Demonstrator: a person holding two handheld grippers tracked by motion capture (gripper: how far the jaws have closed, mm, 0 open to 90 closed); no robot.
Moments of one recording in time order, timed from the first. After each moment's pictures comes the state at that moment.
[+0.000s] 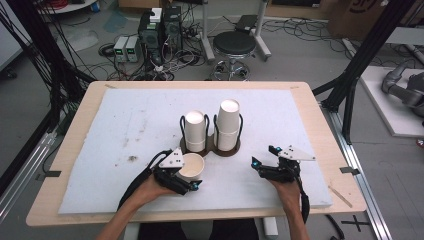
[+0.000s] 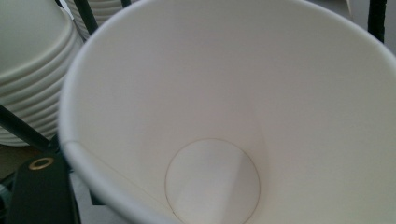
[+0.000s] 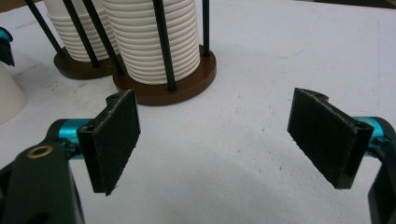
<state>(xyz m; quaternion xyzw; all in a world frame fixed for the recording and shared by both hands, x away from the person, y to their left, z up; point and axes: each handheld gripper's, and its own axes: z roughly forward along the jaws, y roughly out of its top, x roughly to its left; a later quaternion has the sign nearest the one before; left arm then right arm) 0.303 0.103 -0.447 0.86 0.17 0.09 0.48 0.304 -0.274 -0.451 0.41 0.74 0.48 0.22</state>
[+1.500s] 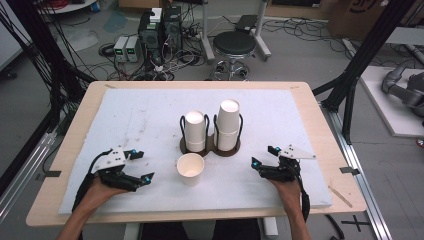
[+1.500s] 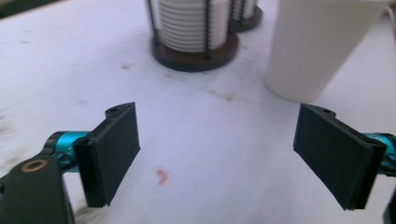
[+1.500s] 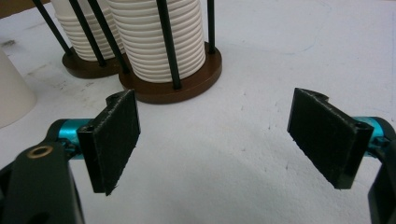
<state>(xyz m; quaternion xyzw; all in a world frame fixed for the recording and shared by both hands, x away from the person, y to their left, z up) 0.290 0.247 -0.447 0.80 0.26 0.16 0.53 0.306 -0.275 -0.451 0.41 0.74 0.49 0.20</state>
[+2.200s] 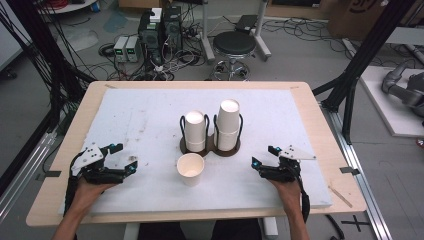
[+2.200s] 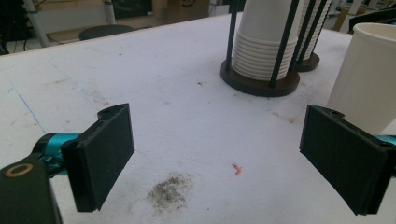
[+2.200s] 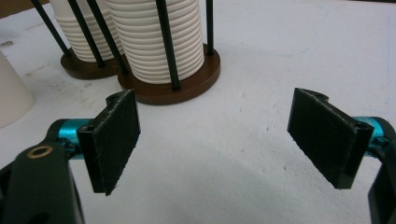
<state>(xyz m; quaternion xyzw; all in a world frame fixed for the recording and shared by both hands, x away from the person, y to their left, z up) 0.291 0.285 -0.456 0.72 0.33 0.22 0.57 0.305 -0.276 -0.451 0.41 0.74 0.49 0.20</state>
